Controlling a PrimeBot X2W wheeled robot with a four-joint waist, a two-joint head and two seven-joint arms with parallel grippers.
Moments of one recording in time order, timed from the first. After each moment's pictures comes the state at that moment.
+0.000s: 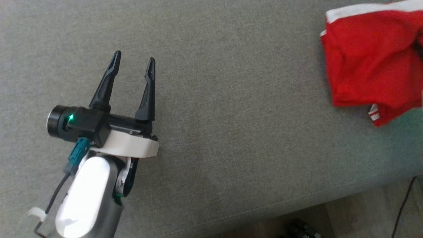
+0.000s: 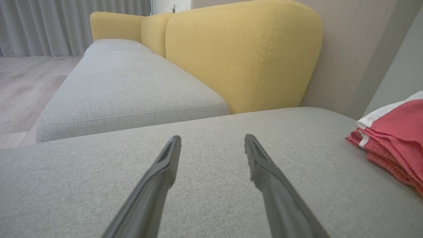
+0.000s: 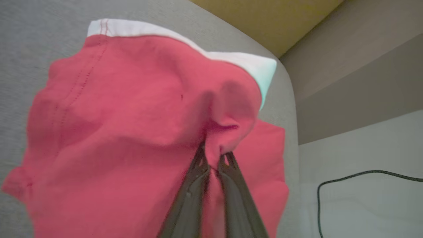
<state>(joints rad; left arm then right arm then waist) -0.32 0.16 -0.34 0.02 -0.17 0.09 -0.25 -0.50 -0.76 0.31 0.17 0.36 0.12 0.38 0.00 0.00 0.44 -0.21</state>
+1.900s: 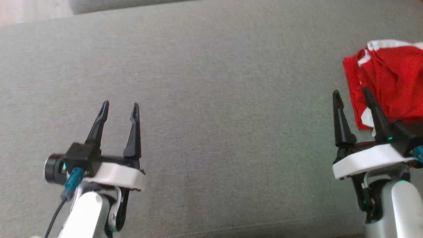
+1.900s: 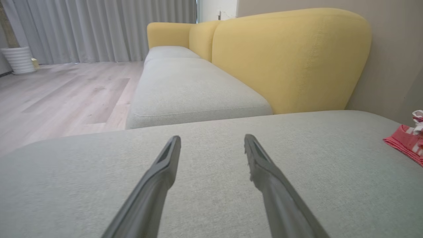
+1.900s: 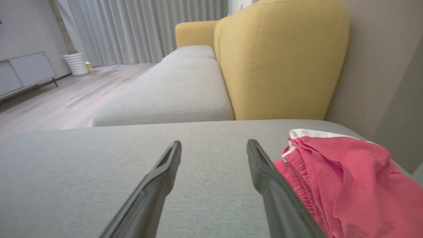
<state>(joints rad) -0.15 0.19 -0.31 0.07 -0.23 0.14 -0.25 -0.10 -0.05 -0.02 -0.08 0.12 0.12 0.08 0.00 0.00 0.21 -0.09</state>
